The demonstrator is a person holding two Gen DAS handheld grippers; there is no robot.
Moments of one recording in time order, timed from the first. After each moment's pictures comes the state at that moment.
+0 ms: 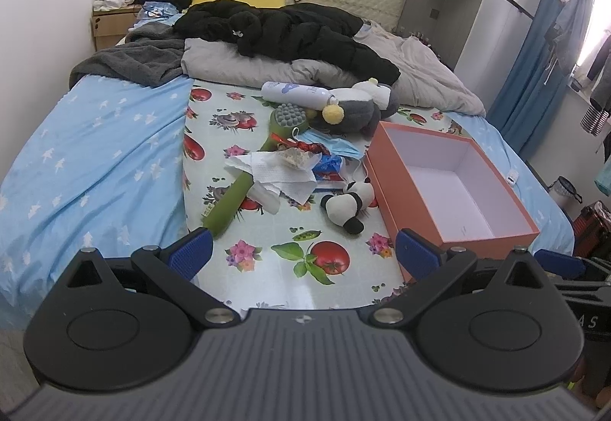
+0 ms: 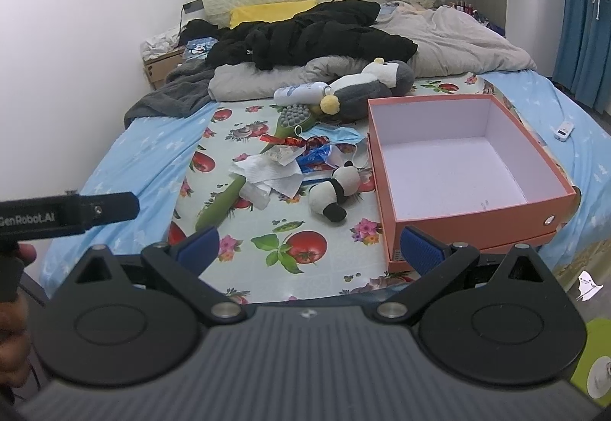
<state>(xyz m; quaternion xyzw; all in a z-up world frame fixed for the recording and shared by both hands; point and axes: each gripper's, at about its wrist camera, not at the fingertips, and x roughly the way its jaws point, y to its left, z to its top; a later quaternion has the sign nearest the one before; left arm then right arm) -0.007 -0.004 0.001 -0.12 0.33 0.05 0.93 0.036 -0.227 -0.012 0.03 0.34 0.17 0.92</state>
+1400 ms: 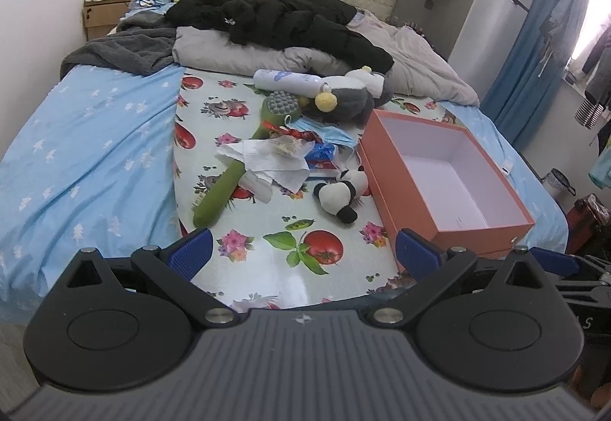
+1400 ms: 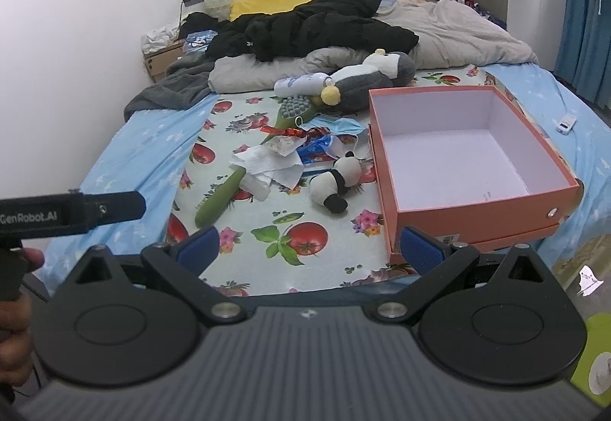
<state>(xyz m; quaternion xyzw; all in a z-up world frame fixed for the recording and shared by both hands) 0.004 -0.006 -0.005 -0.12 0.36 0.03 0.93 0.034 -0.227 -0.017 0.03 0.35 0.18 0.92</state>
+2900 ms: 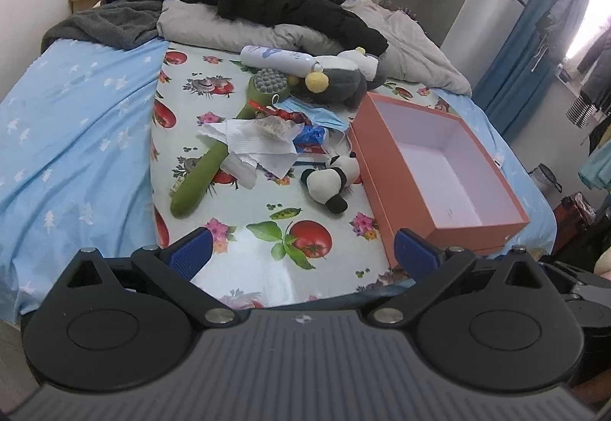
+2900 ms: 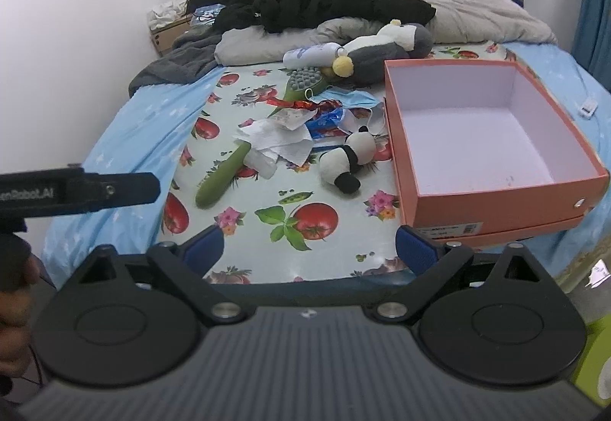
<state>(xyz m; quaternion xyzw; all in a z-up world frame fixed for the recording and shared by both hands) 0.044 0.007 -0.035 -0.16 0.38 0.01 0.91 0.062 -0.217 -0.043 0.02 0.39 0.20 0.90</state>
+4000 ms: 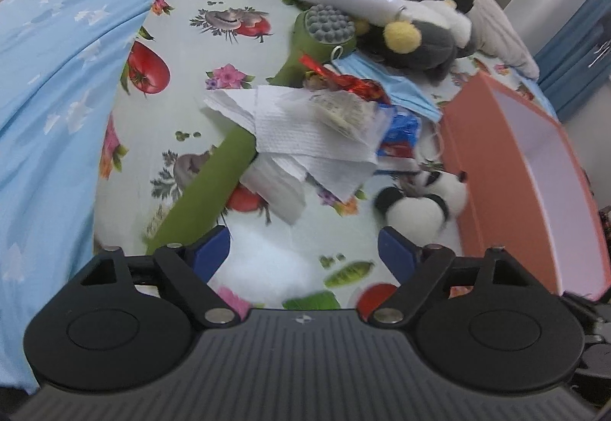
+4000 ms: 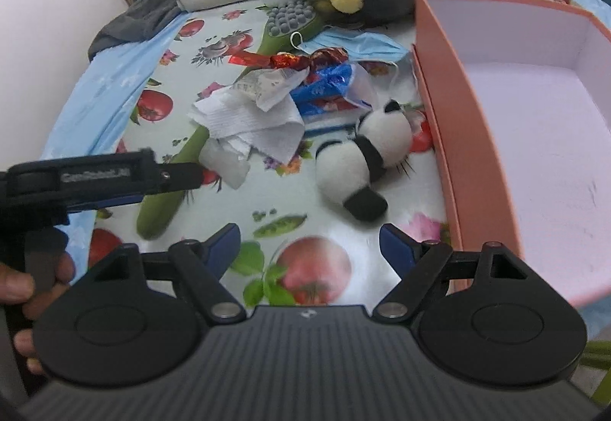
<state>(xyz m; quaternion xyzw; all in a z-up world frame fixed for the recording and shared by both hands) 0.256 0.078 -0.178 -0.19 0.48 0.04 0.86 0.230 -0.148 -0.141 0.02 0.49 0.19 0.85</state>
